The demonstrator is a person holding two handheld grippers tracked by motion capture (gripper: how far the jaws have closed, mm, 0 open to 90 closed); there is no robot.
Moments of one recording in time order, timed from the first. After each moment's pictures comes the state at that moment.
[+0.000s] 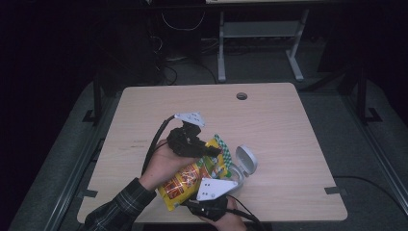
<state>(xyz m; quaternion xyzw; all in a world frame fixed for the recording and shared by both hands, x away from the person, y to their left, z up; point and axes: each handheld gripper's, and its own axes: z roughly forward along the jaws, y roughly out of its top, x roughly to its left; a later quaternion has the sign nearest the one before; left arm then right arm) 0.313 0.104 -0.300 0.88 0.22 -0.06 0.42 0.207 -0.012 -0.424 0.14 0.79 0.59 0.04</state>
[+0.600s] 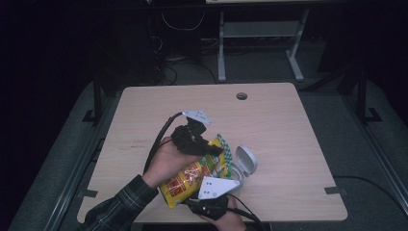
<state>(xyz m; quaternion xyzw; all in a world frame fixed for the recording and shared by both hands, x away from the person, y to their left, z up) 0.316 0.093 -0.297 0.89 0.22 -0.06 0.40 0.208 -0.014 -0.422 0.14 0.78 0.60 0.03</state>
